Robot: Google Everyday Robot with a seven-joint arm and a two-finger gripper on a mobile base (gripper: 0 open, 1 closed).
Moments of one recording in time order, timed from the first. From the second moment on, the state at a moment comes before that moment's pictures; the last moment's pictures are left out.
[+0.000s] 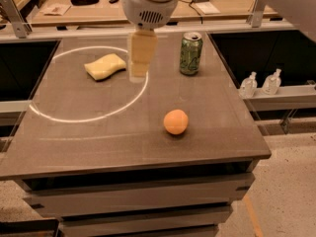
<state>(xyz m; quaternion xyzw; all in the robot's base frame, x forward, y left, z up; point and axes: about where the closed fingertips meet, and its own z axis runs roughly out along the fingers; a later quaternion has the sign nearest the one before) 0.554 0.043 1.015 -0.72 0.62 -0.10 0.29</state>
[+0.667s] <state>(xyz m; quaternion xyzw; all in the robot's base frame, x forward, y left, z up) 0.513 -0.012 0.988 -0.65 0.66 -0.07 0.38</state>
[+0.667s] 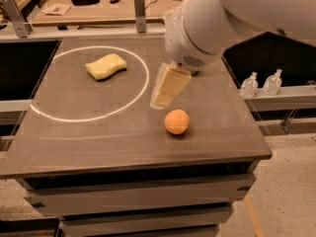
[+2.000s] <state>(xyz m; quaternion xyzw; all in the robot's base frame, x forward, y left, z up) 0.497 -0.069 0.932 -0.52 0.62 -0.04 0.59</state>
